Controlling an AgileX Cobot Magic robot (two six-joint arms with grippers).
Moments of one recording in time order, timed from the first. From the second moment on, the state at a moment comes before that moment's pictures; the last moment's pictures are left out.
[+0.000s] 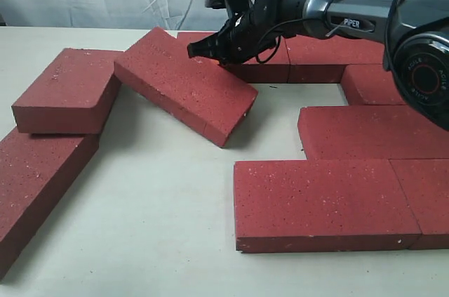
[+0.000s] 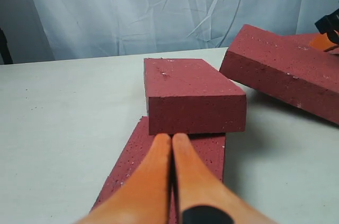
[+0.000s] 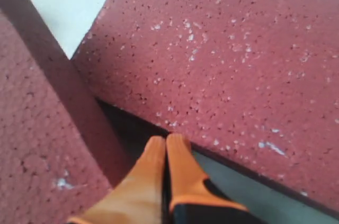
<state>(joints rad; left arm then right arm) -0.09 0.00 0.00 -0.02 0.25 0.04 0.46 2.37 -1.88 0.30 0.48 -0.14</state>
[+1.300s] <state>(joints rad) -0.09 0.00 0.00 -0.02 0.25 0.04 0.54 2.38 -1.88 0.48 0.39 -0.34</state>
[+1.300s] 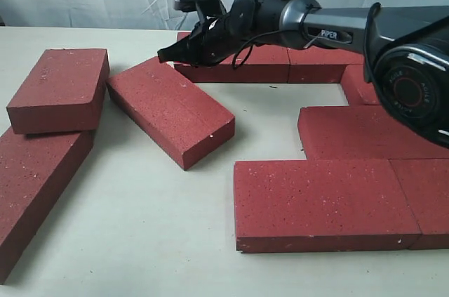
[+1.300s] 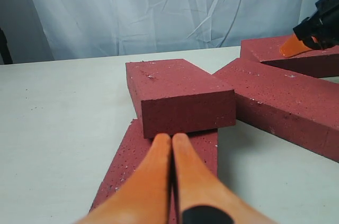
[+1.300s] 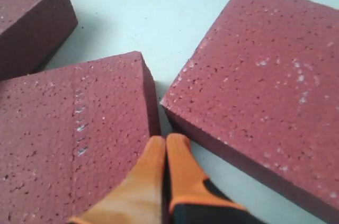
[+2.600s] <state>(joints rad) -0.09 0.00 0.00 -0.02 0.25 0.04 0.58 2.11 -1.46 0.04 0.66 -0.05</state>
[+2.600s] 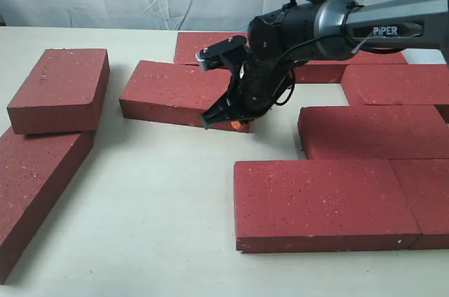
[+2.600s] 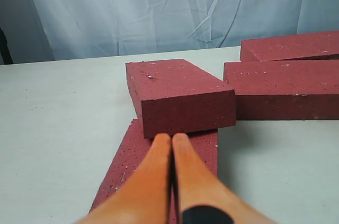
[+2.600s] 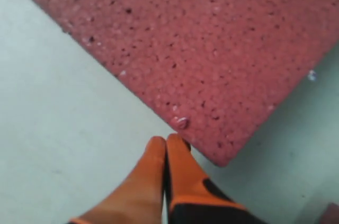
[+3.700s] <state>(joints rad) -0.09 0.00 0.00 -0.02 0.25 0.04 0.75 2.45 -2.19 0.23 0.61 -0.02</state>
